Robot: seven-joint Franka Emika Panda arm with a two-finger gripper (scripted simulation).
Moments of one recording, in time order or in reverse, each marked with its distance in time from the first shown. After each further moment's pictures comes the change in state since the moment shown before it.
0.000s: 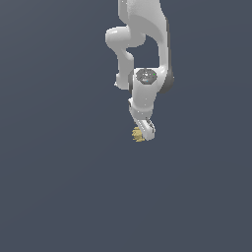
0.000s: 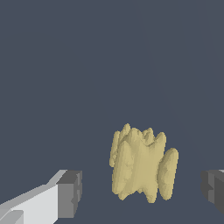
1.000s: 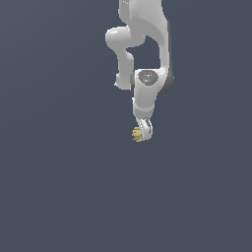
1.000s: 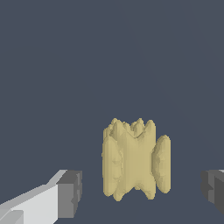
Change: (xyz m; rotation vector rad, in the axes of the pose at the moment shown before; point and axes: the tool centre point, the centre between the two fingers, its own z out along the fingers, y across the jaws) arm -0.011 0.010 0.011 -0.001 0.007 0.164
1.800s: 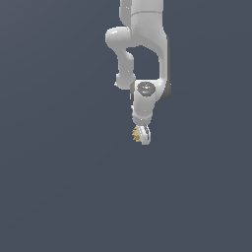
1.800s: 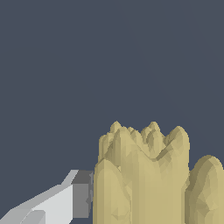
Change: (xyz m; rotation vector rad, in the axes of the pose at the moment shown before) arm 0.000 0.001 0.047 -0.001 0.000 0.004
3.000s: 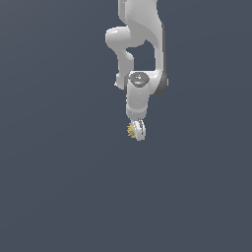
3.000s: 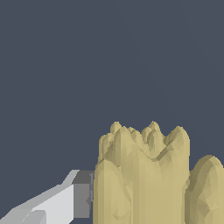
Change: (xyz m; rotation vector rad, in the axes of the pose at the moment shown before) arm 0.027 0.005 -0.039 0.001 -0.001 0.000
